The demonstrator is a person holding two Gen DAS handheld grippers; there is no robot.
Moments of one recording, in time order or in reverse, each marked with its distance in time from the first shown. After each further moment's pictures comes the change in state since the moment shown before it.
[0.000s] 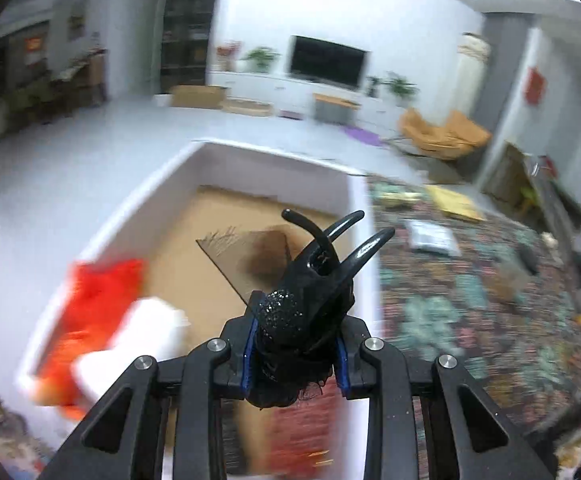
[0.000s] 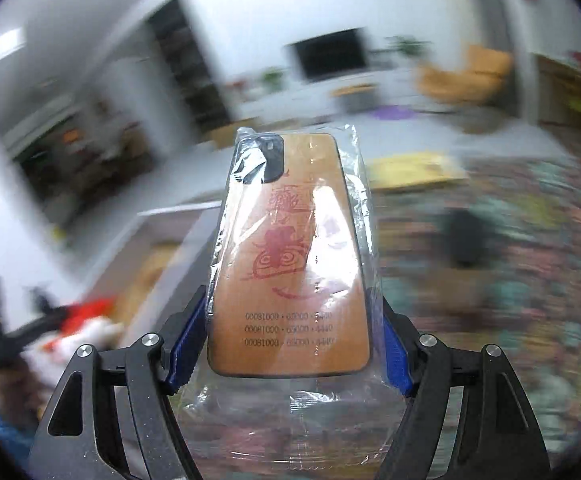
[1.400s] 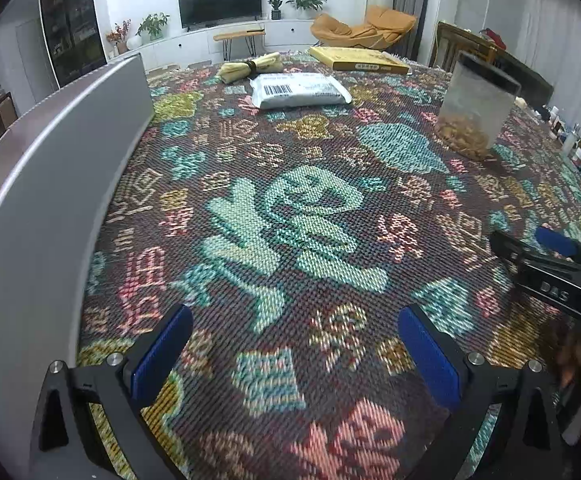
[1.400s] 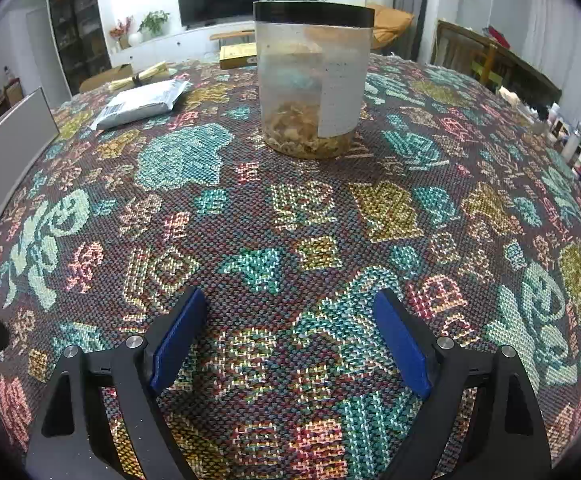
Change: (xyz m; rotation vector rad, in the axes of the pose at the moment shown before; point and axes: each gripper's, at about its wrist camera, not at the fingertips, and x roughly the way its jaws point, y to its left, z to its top) left arm 0.178 -0.253 -0.115 0.356 0.224 -0.121; right arm 0.078 -0.183 -0.134 0.118 0.145 -0.626
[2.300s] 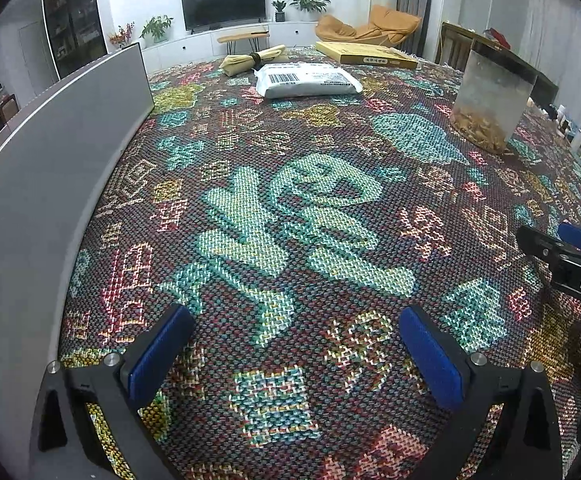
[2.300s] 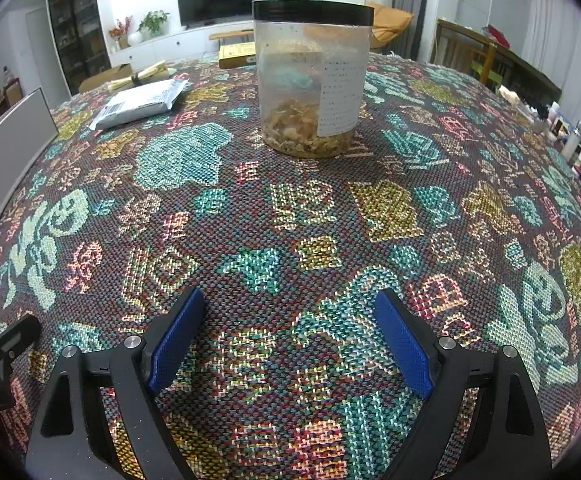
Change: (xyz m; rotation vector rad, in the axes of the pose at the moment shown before) left arm 0.022 0.005 -0.008 -0.003 -0.019 0.019; right arm 0.001 -0.001 0.000 0.001 0.000 0.001
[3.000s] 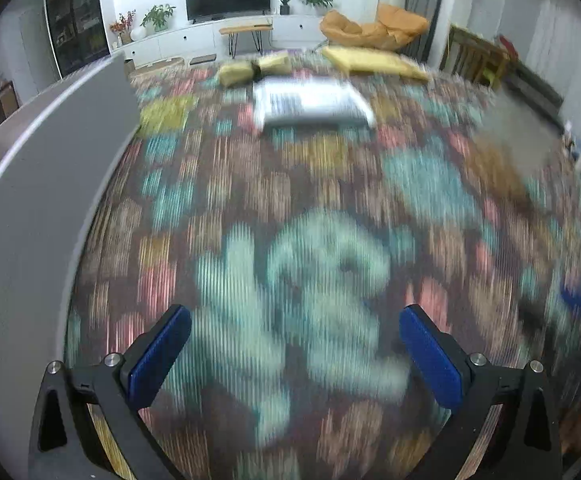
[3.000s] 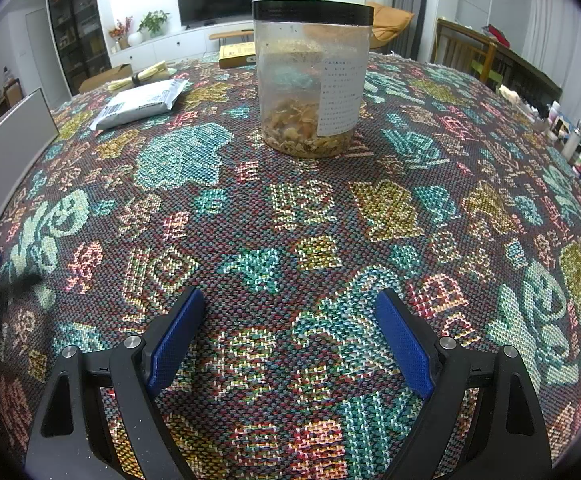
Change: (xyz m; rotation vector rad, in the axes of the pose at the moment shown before) left arm 0.023 0.009 0.079 -0.056 0.024 -0.037; right arm 0.001 0.000 0.000 0.001 0.000 0.001
